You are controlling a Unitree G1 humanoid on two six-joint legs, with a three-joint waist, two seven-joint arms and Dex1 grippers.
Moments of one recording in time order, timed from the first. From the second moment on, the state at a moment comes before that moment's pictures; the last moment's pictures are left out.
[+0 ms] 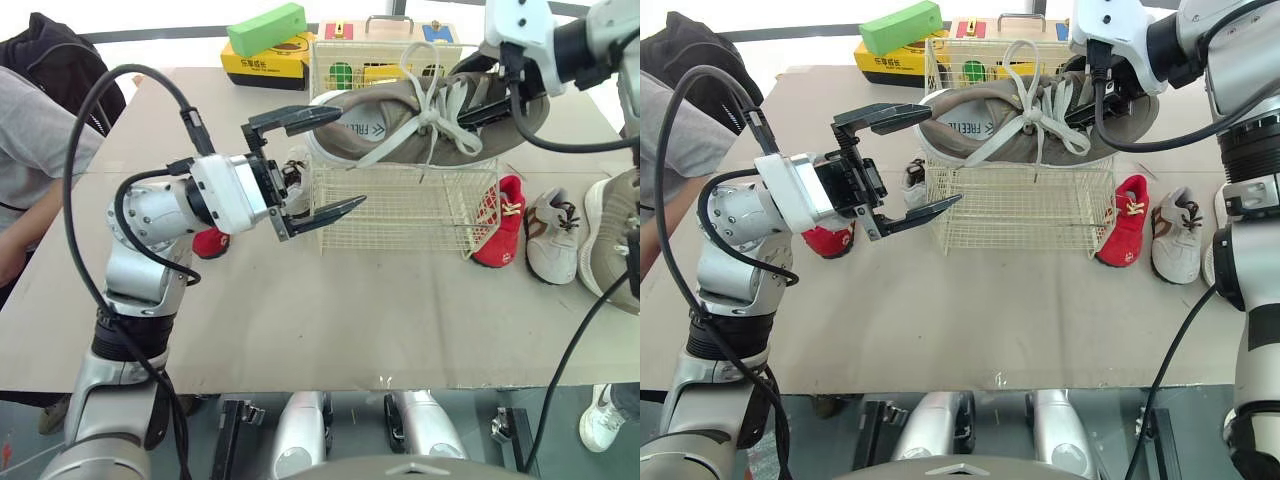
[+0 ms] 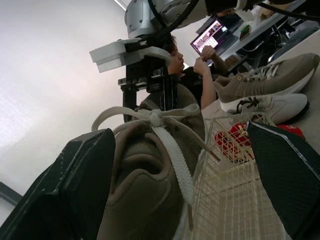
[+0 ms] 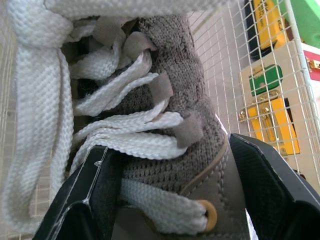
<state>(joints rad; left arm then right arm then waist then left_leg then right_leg) -0.47 0.72 0.05 -0.36 -0.55 -0.06 -0.90 -1.48 -0.72 0.35 0.62 -0.04 0.21 1.45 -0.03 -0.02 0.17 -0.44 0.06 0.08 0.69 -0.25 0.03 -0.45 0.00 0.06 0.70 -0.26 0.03</state>
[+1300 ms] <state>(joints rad) -0.73 0.44 0.08 -0.24 -1.35 0.76 -0.18 -1.07 -0.32 -0.37 -0.38 0.56 1.35 0.57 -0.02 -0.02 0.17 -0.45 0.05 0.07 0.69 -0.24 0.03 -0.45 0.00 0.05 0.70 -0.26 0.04</state>
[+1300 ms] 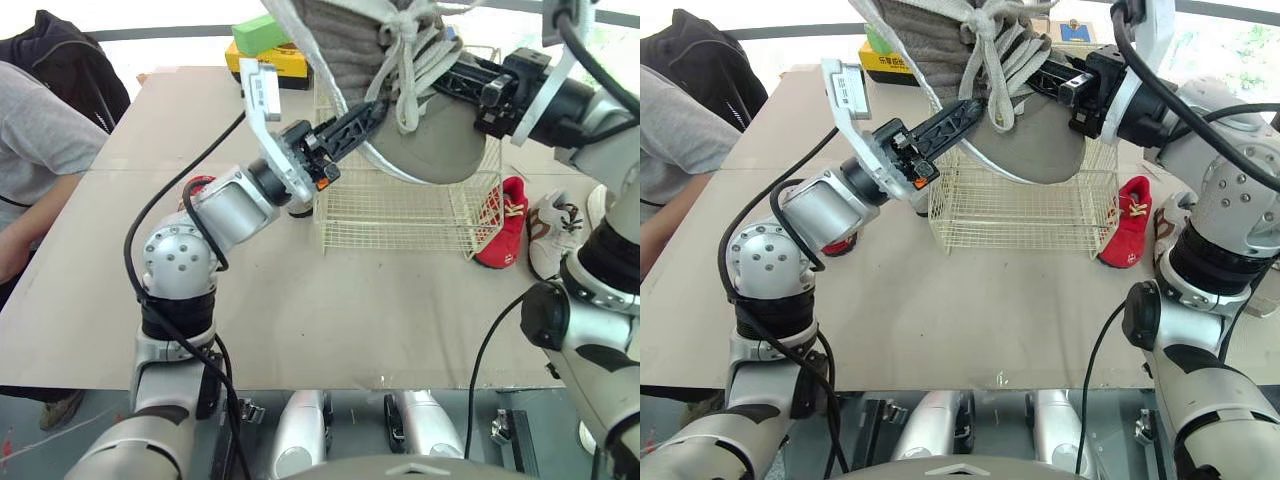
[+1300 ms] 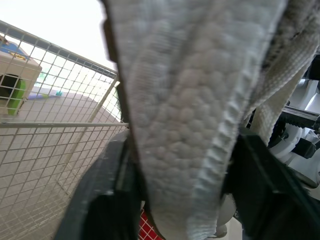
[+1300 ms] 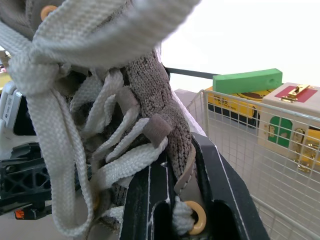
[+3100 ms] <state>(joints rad) -1.64 0.54 -0.04 1.25 0.02 -0.04 -1.32 -0.29 -0.65 -0.33 -0.73 0.67 0.77 0.43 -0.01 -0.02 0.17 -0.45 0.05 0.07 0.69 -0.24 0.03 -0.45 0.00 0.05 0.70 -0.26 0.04</state>
